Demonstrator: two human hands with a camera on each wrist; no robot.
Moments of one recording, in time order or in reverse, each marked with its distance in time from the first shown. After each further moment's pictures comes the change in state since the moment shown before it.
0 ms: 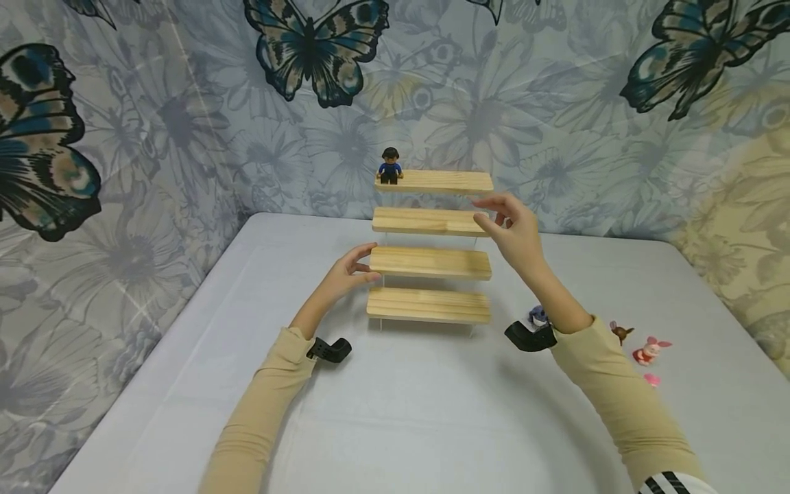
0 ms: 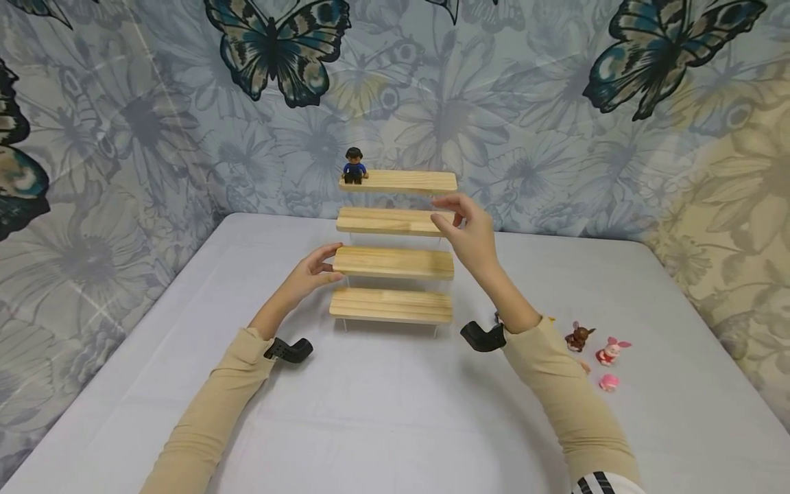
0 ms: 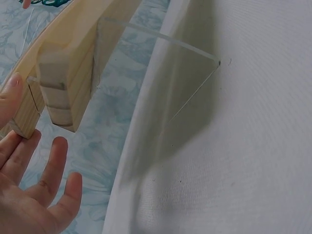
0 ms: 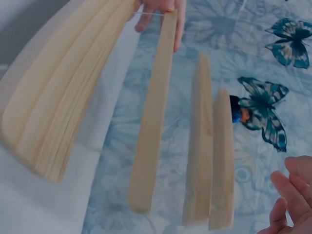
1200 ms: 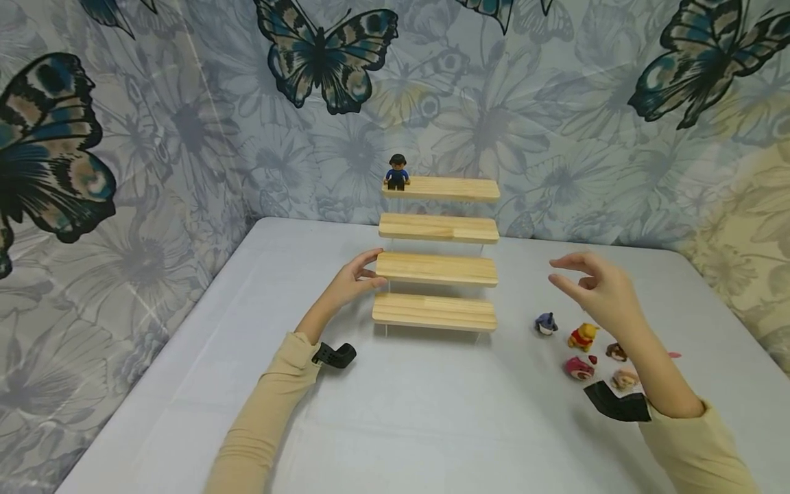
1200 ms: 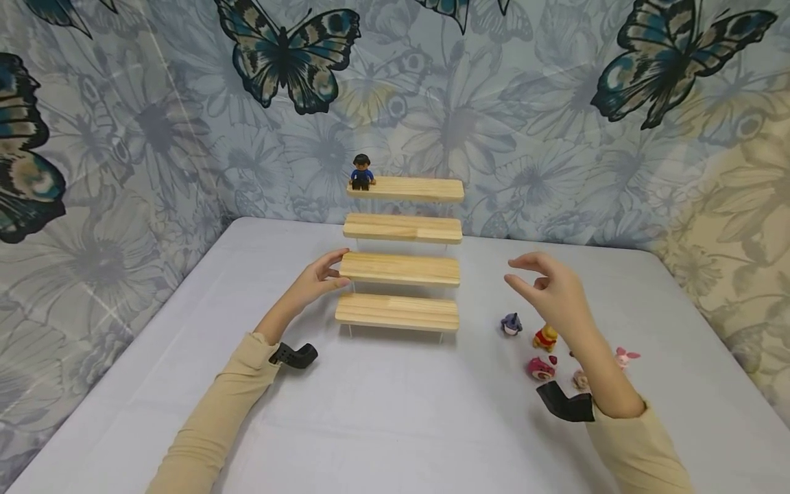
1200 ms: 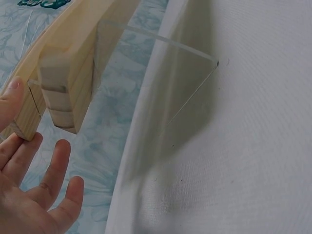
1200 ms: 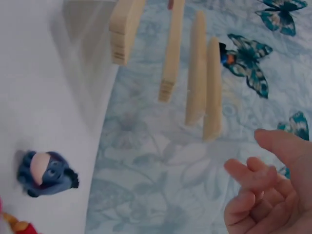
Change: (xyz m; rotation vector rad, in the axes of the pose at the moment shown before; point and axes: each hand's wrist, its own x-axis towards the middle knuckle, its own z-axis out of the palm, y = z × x) left_hand -0.003 0.002 0.000 0.049 0.000 0.010; right_hand -0.068 0.047 -0.089 -0.301 -0.196 0.158
